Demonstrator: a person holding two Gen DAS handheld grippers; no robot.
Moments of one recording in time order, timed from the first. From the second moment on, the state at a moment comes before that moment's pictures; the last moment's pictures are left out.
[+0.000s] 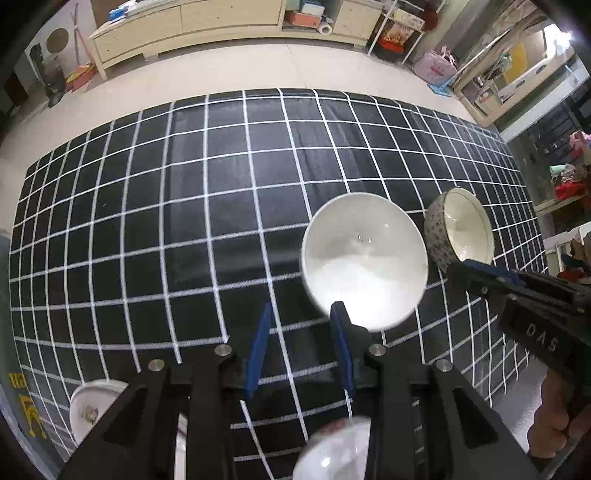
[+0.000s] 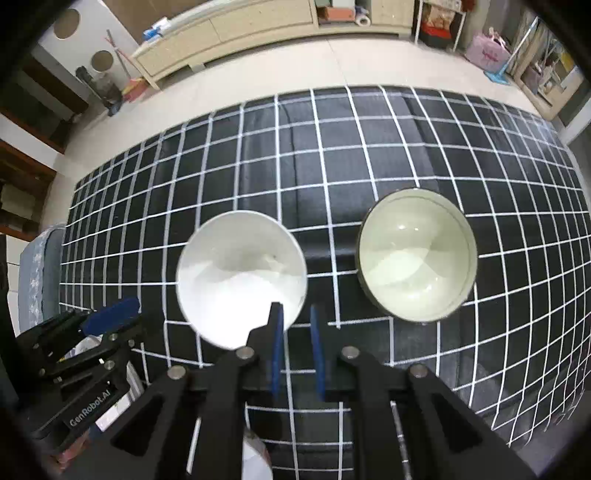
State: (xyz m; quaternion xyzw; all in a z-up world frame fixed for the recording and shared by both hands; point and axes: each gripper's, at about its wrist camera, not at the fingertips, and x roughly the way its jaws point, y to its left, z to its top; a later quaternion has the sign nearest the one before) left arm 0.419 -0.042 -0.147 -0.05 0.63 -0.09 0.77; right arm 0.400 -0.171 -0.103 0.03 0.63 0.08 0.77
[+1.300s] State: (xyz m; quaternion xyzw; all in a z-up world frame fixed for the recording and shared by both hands) left arm 0.333 -0.034 -0.195 -0.04 0.66 -0.08 0.75; right arm 0.331 -0.136 -0.152 0.02 0.66 0.10 0.74
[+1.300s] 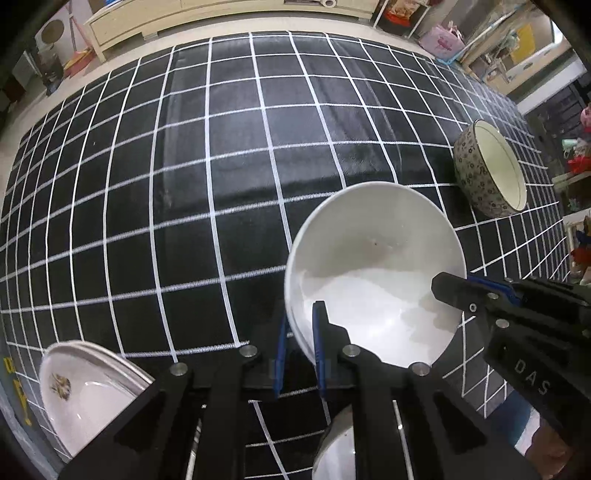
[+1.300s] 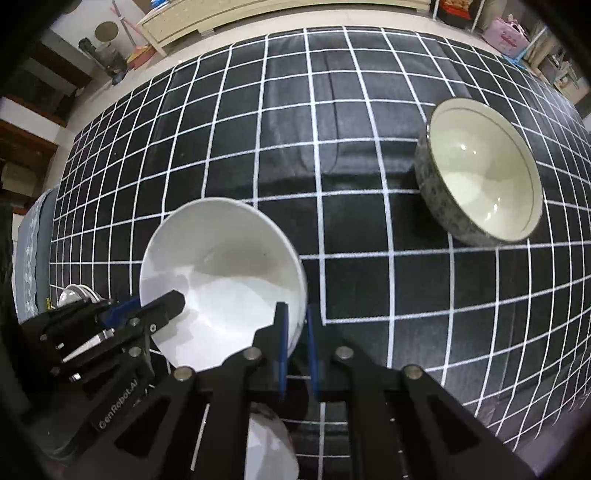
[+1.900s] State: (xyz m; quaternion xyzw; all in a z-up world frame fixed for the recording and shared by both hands) left arm 0.265 -0.012 -0.123 -0.07 0.62 -0.08 0.77; right arm 0.257 -0.103 -0.063 0.01 0.61 0.10 0.78
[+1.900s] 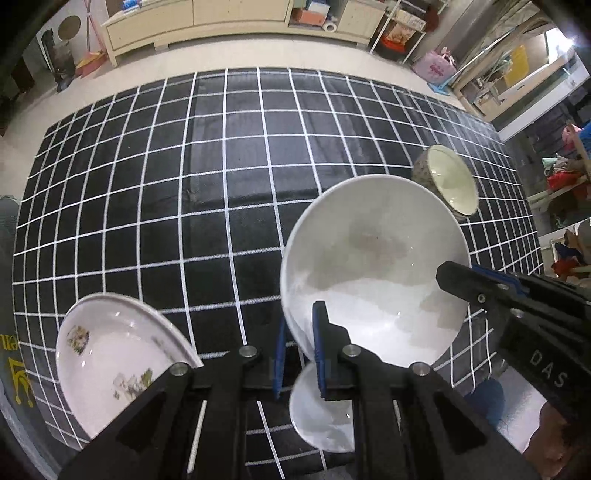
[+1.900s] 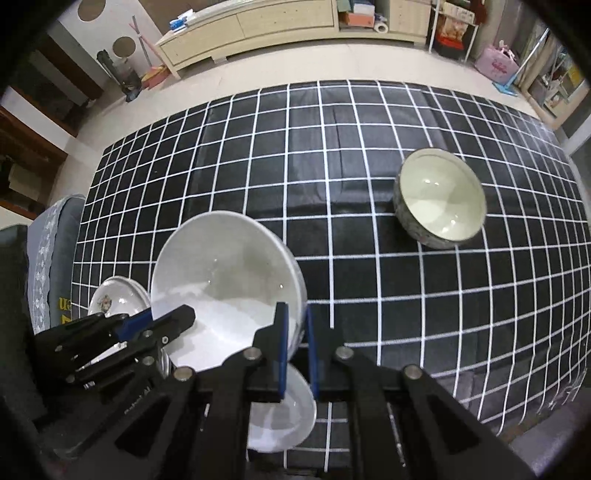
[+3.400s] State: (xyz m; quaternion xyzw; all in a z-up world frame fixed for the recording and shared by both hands) left arm 0.204 -0.035 -0.150 -0.05 0.64 -0.06 0.76; right arm 0.200 -0.124 -0.127 -0.01 0.66 0.09 0.74
